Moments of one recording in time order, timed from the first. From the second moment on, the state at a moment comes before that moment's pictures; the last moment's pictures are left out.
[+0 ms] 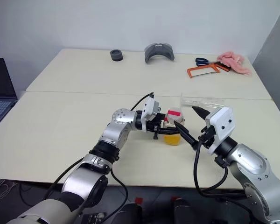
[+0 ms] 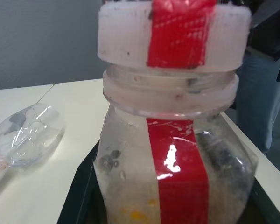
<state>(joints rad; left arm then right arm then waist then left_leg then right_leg) -0.87 0.12 -0.18 0.66 -0.23 -0.11 -1.37 -0.09 -0.54 -0.14 -0.82 0.53 0.65 0.39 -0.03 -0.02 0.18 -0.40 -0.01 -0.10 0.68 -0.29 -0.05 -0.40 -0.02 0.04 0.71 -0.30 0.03</state>
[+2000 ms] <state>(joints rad) -0.87 0.10 -0.18 0.65 -0.24 -0.11 -1.39 -0.33 -0.62 -0.05 -0.71 0.74 0.80 0.37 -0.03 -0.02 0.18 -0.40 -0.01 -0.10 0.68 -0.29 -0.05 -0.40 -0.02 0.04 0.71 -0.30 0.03</state>
